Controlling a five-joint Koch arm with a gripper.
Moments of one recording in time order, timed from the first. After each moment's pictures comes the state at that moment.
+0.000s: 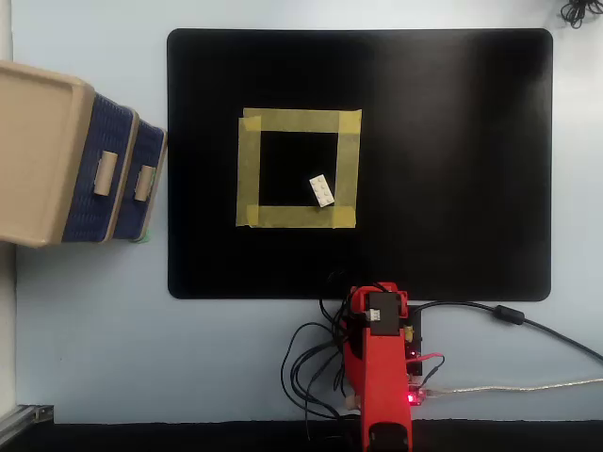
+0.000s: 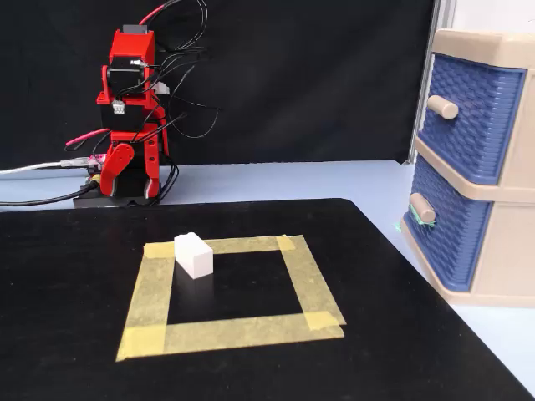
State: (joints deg) arm 0.0 131.0 139.9 89.9 -85.6
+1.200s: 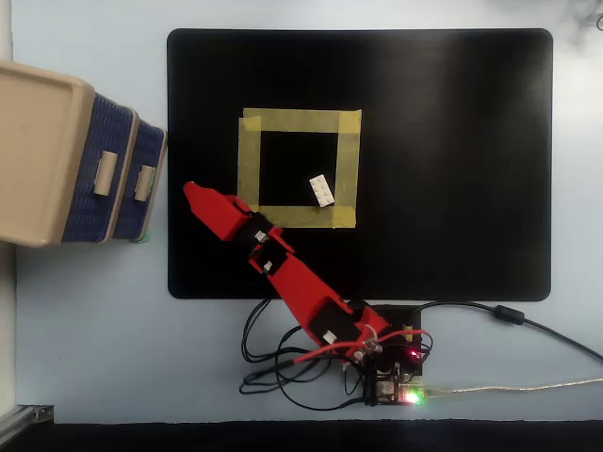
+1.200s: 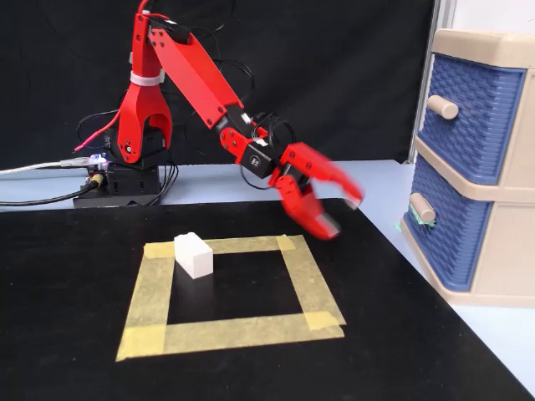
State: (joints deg) arm -54.0 73.5 118.3 -33.0 -171.4
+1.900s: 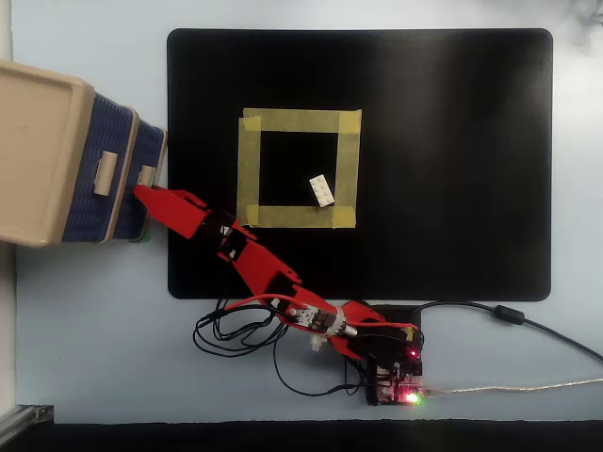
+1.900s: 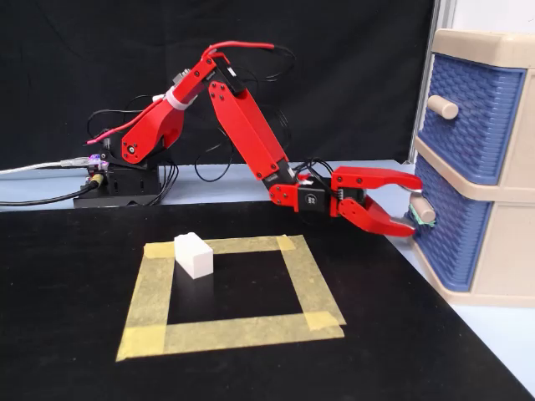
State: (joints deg) arm -61.3 45.7 92.1 -55.8 -174.6
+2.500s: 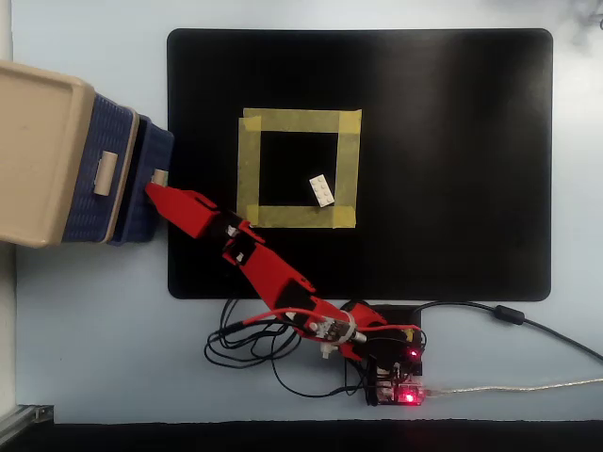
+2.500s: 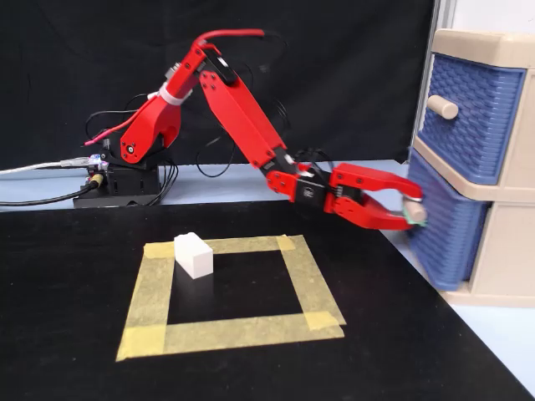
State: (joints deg) arm -58.1 56.4 106.9 -41.3 -173.6
